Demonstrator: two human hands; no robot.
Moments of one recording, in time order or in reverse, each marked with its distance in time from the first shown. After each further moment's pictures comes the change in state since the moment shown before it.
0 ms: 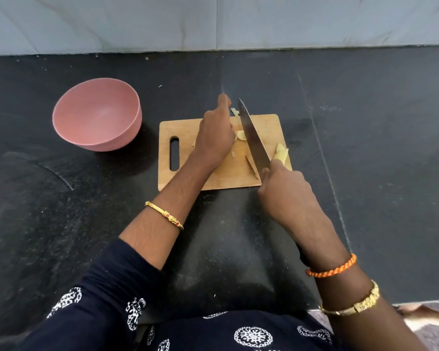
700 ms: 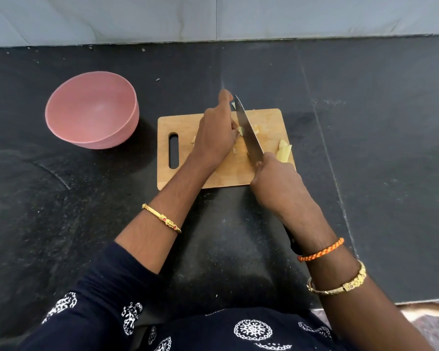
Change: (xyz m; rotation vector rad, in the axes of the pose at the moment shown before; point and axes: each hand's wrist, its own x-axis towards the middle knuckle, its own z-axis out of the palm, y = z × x) left_hand -0.002 0.001 0.002 0.007 -0.018 0.015; right_hand 0.024 -0.013 0.007 0.065 -0.075 0.044
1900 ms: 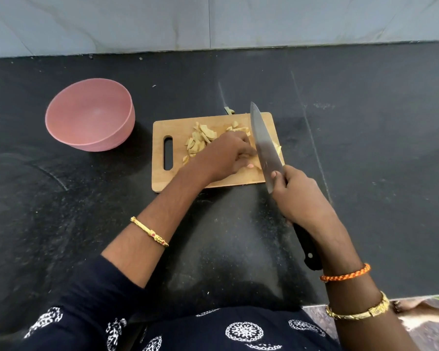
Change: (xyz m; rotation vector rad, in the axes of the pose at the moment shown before) left_hand -0.026 0.005 0.005 0.089 -0.384 0.361; right_hand -0.016 0.059 -0.012 0.159 0.092 -0.060
